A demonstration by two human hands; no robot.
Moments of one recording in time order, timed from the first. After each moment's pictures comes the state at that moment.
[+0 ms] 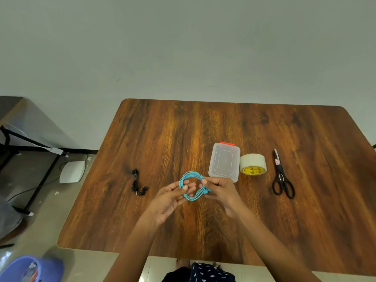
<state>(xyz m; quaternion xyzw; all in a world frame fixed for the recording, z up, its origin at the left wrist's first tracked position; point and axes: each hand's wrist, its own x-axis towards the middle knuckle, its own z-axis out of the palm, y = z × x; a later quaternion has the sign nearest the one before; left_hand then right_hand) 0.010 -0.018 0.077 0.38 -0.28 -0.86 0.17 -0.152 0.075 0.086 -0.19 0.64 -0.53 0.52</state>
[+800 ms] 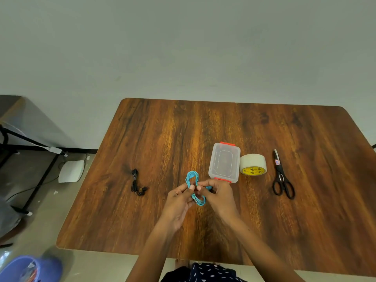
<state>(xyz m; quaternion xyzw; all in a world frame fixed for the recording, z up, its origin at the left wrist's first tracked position) -0.014 0.015 0.089 0.44 -0.32 -0.81 0.22 -0.130 0.079 0.093 -0.34 0.74 -0.48 0.34</state>
